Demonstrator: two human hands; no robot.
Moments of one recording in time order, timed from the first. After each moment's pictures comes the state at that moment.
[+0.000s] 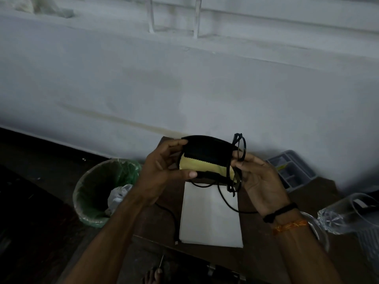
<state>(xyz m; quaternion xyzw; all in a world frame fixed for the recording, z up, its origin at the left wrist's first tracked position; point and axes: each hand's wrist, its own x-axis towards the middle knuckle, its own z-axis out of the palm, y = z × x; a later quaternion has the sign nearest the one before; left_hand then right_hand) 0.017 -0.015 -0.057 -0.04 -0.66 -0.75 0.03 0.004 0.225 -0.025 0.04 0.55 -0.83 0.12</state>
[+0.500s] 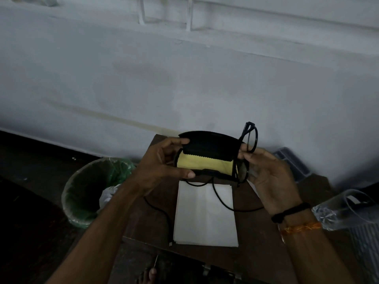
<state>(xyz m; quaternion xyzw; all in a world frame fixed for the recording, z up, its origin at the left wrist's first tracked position) -0.002 -0.013 -0.055 -0.06 -0.68 -0.73 -0.06 0.004 0.244 -0.013 0.06 0.57 -0.82 0.07</state>
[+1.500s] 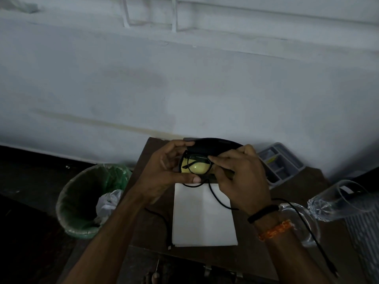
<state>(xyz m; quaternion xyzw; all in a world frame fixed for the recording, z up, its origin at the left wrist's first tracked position) 0.001 0.011 -0.053 -0.08 -0.63 -0.77 -0.07 0.010 0.212 -0.031 -0.18 0.92 -0.28 -0.21</state>
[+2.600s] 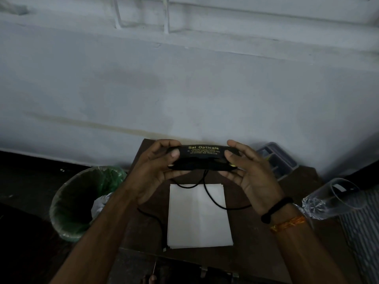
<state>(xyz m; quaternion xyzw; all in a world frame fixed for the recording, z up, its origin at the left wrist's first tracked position) -0.004 0.004 -0.046 -0.02 -0.51 -0.85 -0.13 0.006 0.240 -0.020 0.11 0.58 -0.80 0.08</state>
